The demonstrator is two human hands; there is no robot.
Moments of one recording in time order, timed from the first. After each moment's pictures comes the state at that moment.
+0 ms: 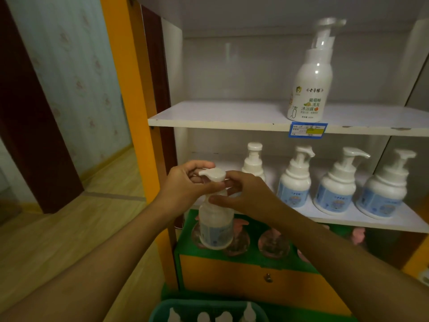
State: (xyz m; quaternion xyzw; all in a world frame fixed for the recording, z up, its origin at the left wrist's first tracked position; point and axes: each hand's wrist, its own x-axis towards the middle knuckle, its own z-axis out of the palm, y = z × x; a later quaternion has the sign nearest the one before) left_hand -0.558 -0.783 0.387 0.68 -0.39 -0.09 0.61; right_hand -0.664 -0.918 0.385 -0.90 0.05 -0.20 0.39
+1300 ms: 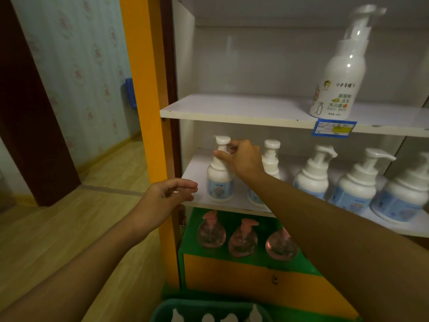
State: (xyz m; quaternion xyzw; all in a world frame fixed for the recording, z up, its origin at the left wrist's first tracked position) left_hand -0.503 -0.728 0.342 0.71 -0.37 -0.13 0.59; right_hand -0.552 -0.941 0.391 -0.86 0.24 -0.31 0.34
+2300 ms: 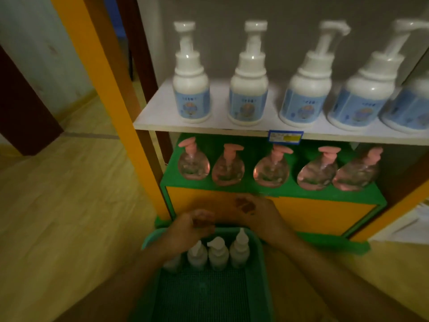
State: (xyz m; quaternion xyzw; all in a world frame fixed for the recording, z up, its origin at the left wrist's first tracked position) left_hand -0.597 -0.771 0.127 0.77 -0.31 -0.35 0.44; right_hand -0.712 -0.941 0.138 -0.86 0.23 -0.08 0.45
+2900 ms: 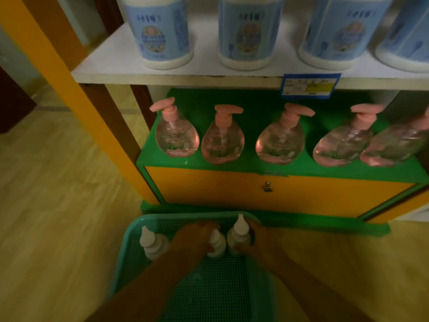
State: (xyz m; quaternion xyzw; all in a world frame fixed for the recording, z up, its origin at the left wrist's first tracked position) left_hand -0.592 -0.810 -0.012 0.85 -0.46 -0.27 0.04; right_hand -0.730 -0.953 -0.035 -0.81 0.32 0.03 0.48
